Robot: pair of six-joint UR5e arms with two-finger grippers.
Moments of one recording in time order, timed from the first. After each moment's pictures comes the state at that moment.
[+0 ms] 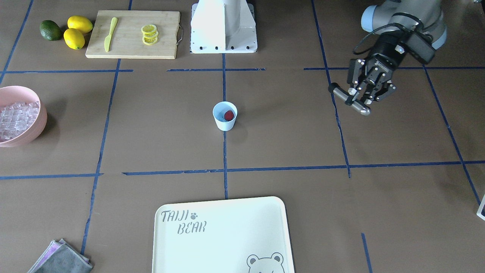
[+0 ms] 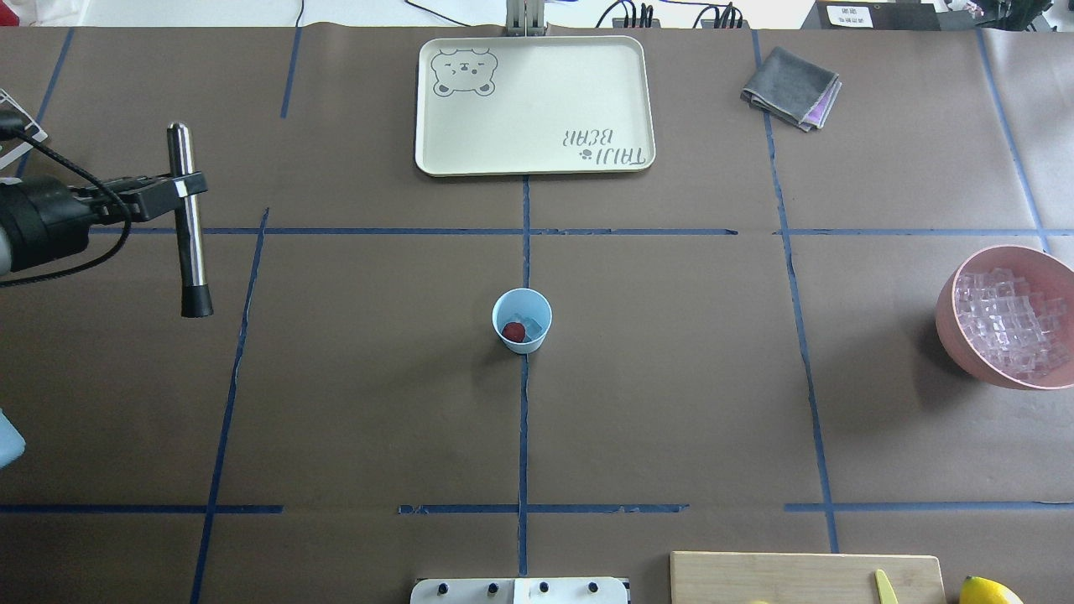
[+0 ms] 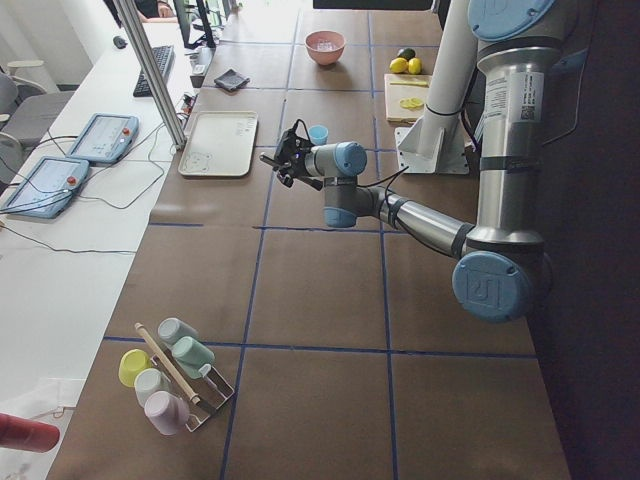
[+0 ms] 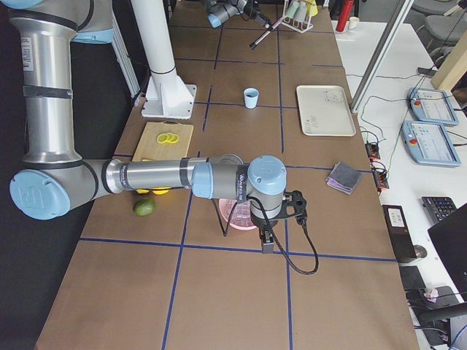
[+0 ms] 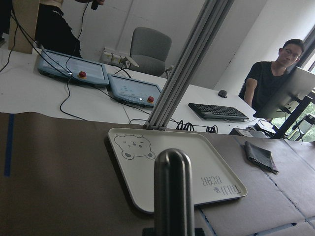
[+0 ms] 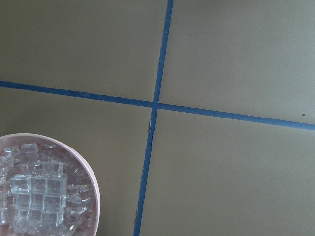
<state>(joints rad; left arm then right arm) -0.89 -1.54 -1.85 -2.76 -1.80 -1.12 1.66 -1.60 1.72 -1.68 2.33 -0.19</state>
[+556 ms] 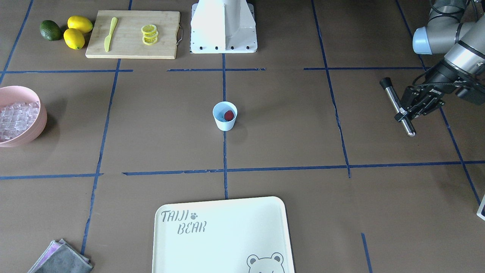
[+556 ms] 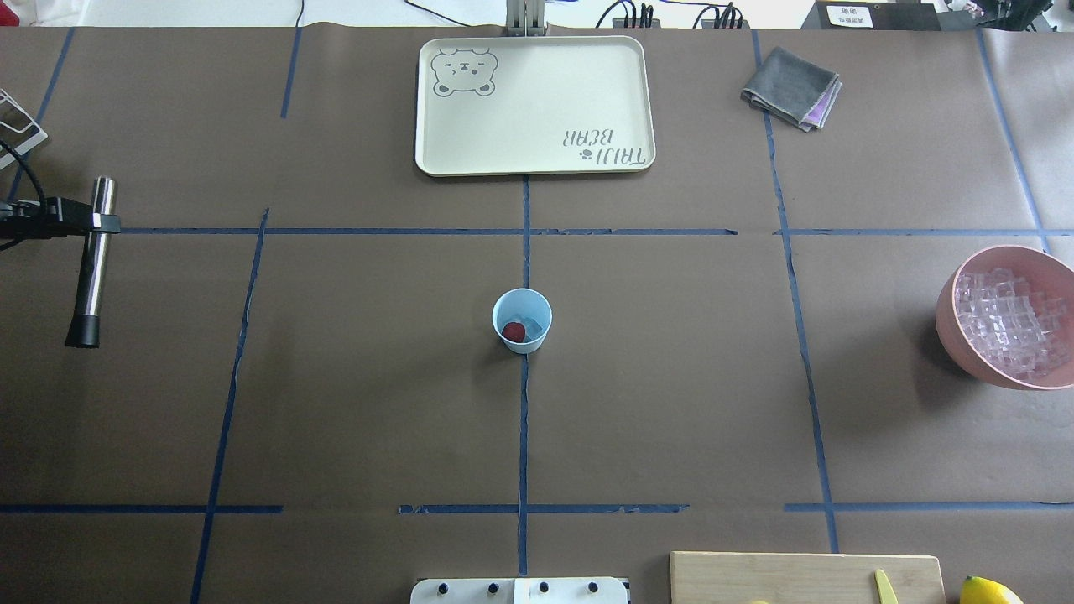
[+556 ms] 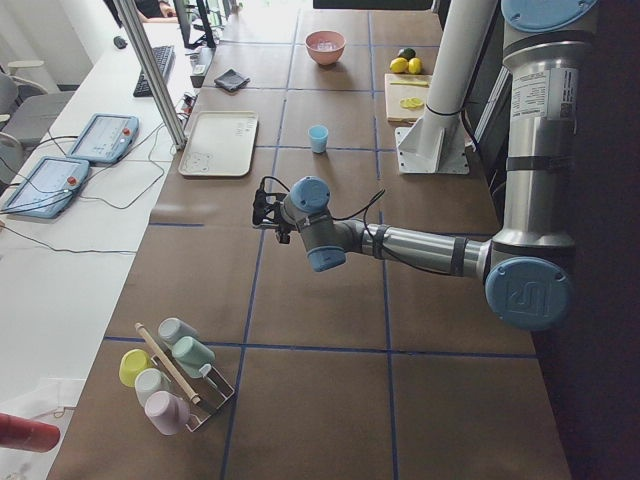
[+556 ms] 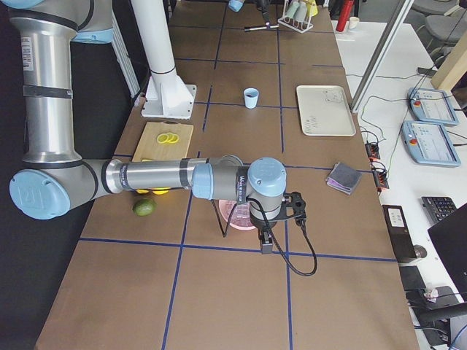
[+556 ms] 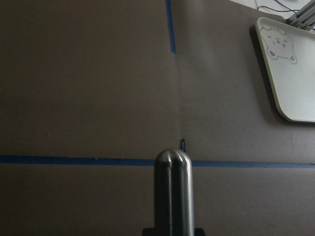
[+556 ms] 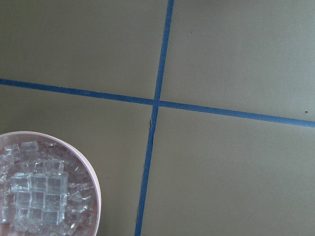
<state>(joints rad) -1.11 -1.54 -1.66 -2.60 -2.27 -1.11 1.66 -1.60 1.71 -1.68 2.34 -0.19</state>
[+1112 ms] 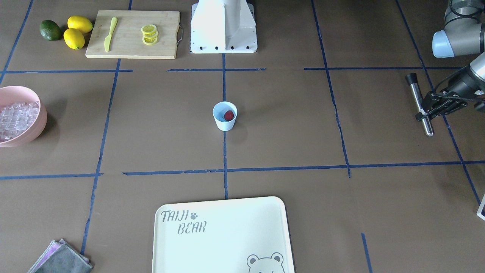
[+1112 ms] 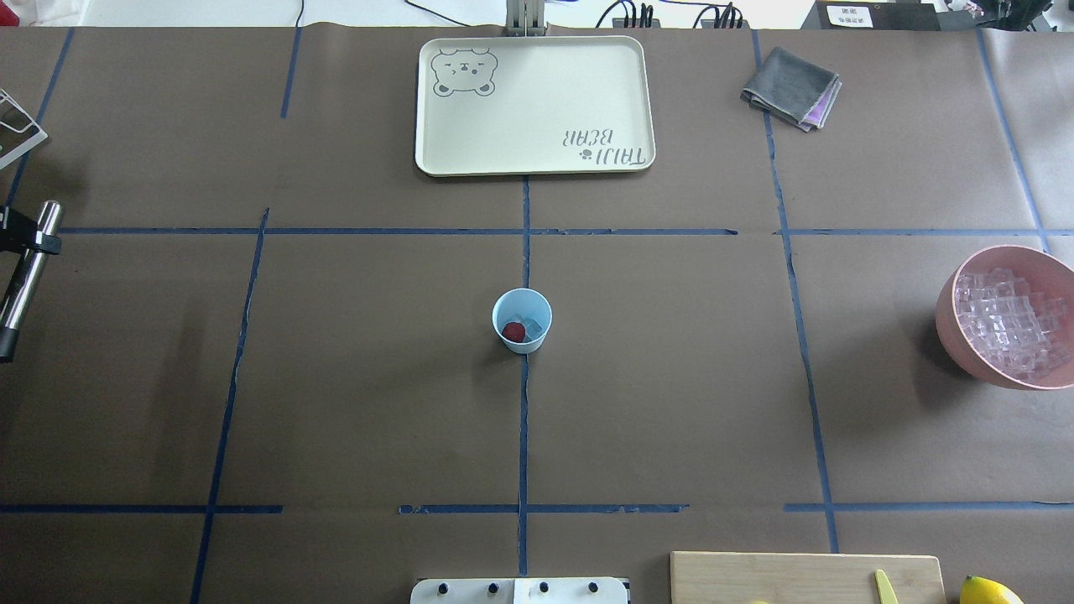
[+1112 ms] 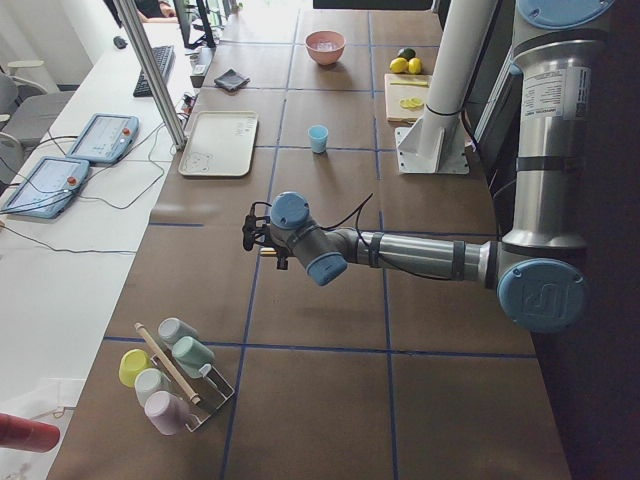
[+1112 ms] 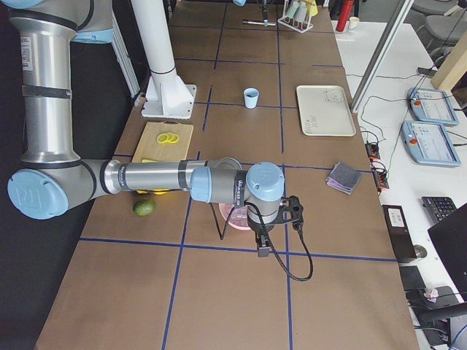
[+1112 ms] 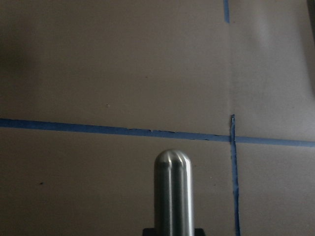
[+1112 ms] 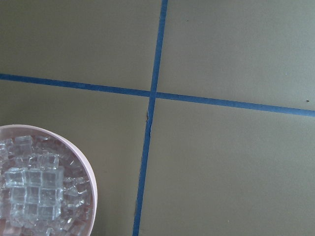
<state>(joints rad) -1.20 -1.54 -1.61 -2.32 -2.39 -0.80 1.66 -1.61 1.70 -1.68 2.34 -0.19</state>
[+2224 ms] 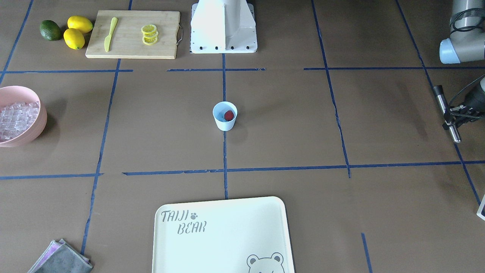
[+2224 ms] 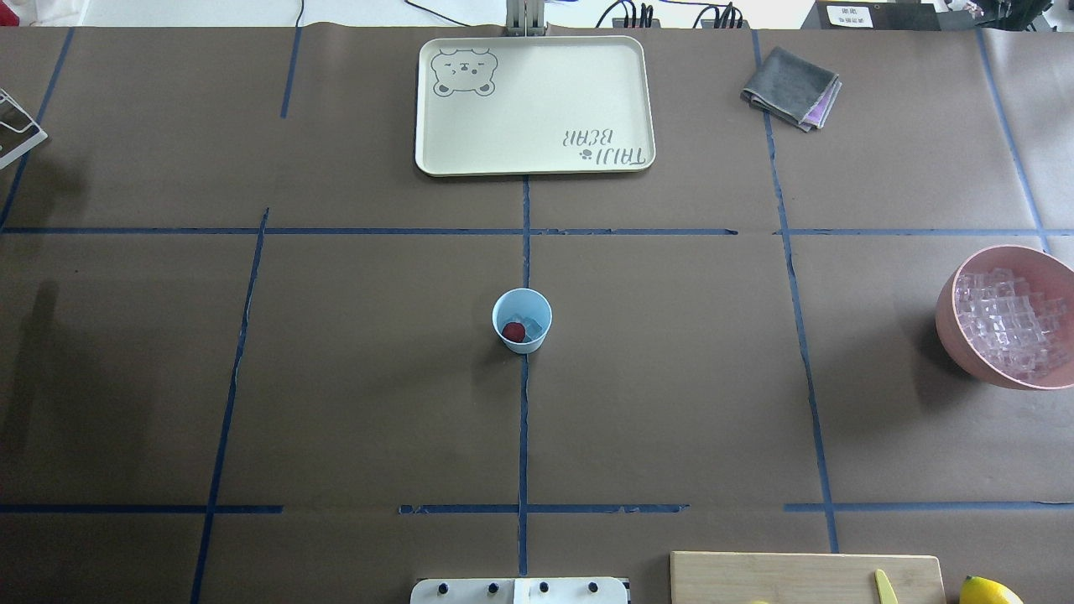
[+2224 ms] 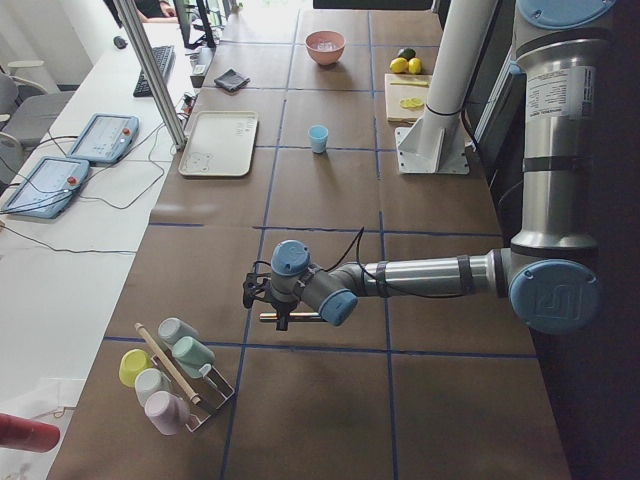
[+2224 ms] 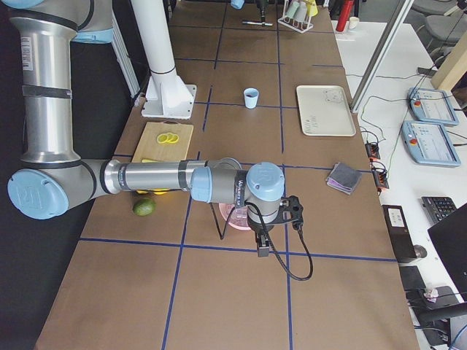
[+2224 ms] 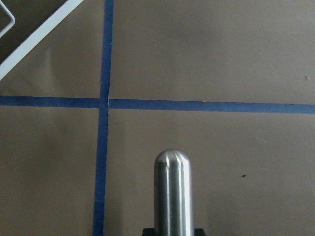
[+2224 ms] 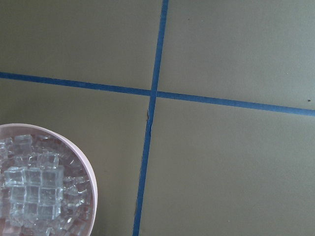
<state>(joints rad) -1.19 -1.51 -1.44 -2.29 -2.19 -0.63 1.66 -1.61 1.70 -1.68 2.34 -0.19</state>
